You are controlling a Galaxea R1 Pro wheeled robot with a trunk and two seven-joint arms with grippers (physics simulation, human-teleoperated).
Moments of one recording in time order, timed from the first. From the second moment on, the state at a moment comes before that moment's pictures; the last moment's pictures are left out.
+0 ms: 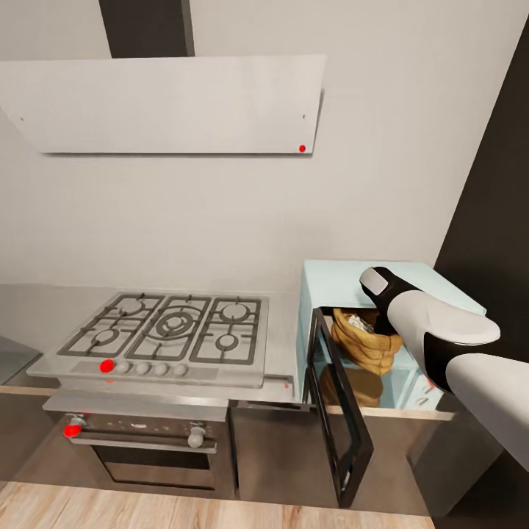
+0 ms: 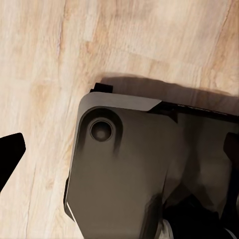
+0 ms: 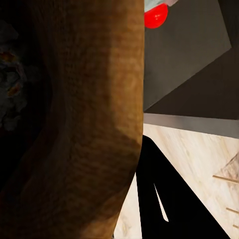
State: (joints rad) left arm -0.11 -0.03 0.18 -0.24 0.01 0.06 0.01; right arm -1.46 0.01 -1.34 -0.10 0.75 0.96 -1.09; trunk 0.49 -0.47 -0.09
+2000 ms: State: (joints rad) left arm -0.11 -0.03 0.18 -0.24 0.01 0.06 0.01; right arm -1.45 0.01 -1.29 -0.11 0.75 1.04 -1.09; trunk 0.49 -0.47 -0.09
